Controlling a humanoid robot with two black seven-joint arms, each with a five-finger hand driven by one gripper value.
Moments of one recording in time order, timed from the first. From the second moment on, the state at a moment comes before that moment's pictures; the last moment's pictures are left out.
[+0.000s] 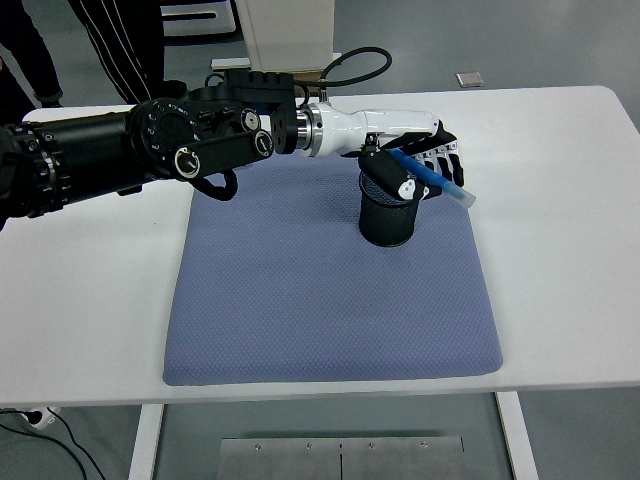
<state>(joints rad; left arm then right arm) -1.59 0.04 0.45 -0.82 0.37 -0.25 -0.50 0.02 0.00 0.31 0.23 -0.09 0.04 0.11</state>
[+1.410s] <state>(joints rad) -1.35 0.00 0.36 -0.77 -0.15 -0.24 -0.58 0.02 0.00 0.31 0.23 -0.09 0.04 0.11</state>
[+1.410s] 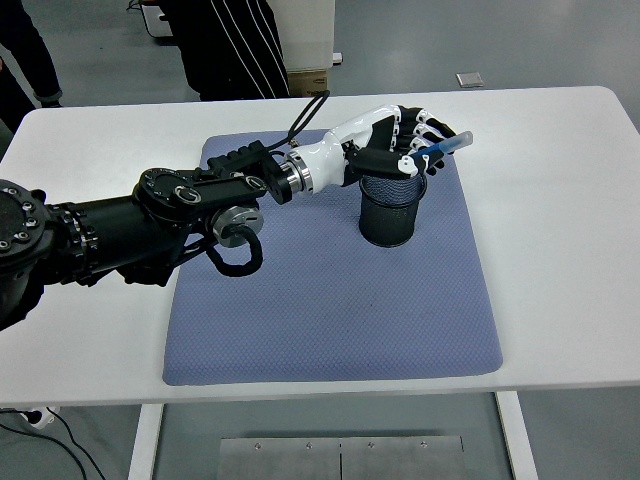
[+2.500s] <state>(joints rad) -1.43 0.19 0.26 -0.76 -0.17 -0.24 -0.58 0.02 0.00 0.31 0.23 -0.09 0.04 0.11</state>
